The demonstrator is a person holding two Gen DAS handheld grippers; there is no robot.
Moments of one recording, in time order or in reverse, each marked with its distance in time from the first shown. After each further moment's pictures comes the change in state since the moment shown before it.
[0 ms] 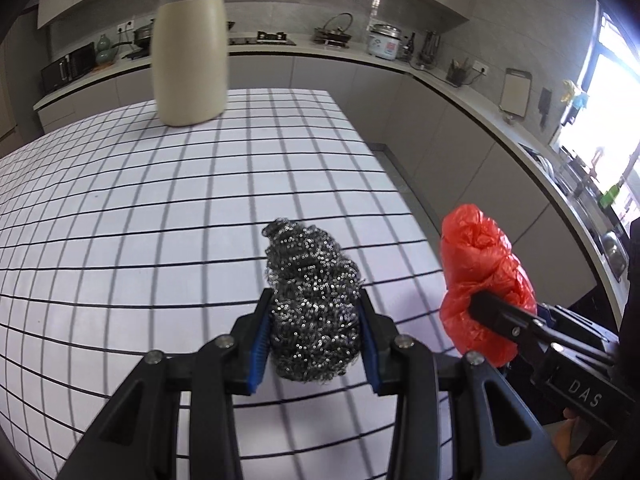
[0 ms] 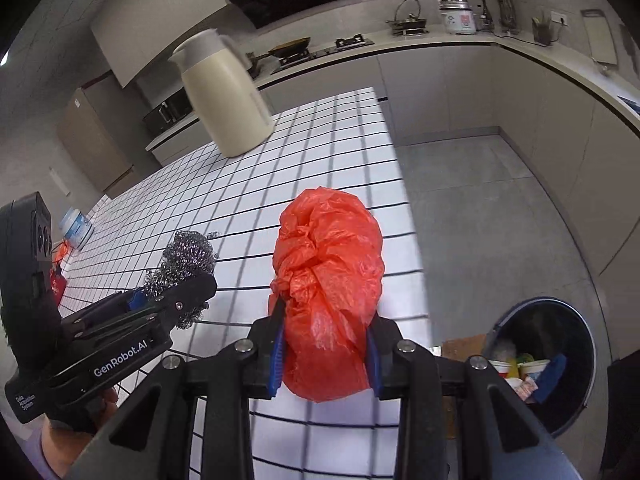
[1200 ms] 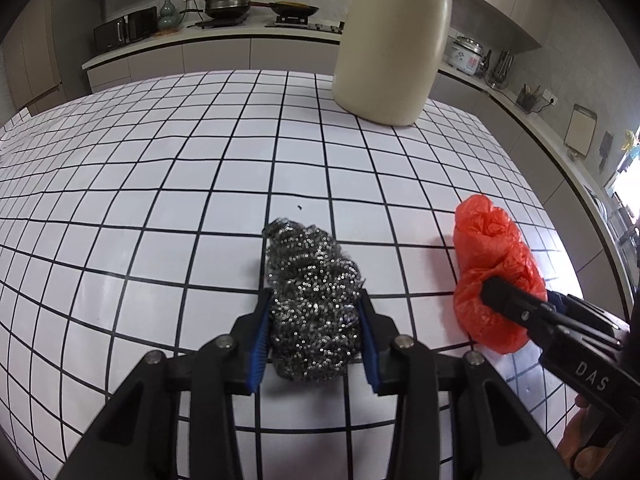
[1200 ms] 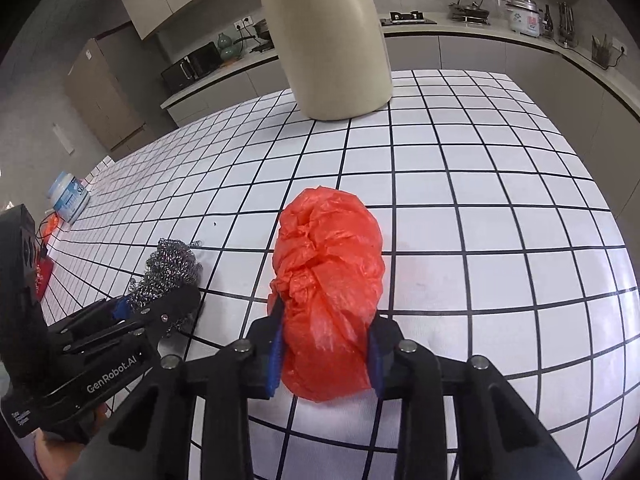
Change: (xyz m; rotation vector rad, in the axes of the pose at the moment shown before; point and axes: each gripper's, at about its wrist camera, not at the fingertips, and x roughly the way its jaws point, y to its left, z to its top) left arm 0.028 0.233 0.030 -0.137 0.022 0.122; right arm 0.185 0.182 0.052 -0.126 0.102 0.028
